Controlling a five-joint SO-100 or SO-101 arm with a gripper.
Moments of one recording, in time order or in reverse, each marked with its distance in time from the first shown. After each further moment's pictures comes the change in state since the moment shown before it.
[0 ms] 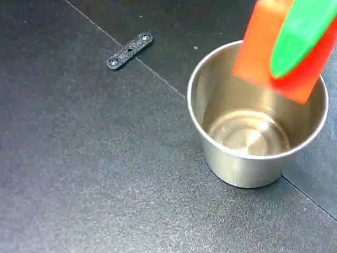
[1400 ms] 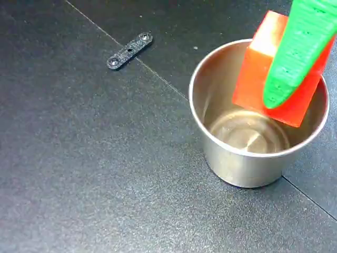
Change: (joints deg) arm 0.0 -4.9 -0.1 0.0 0.0
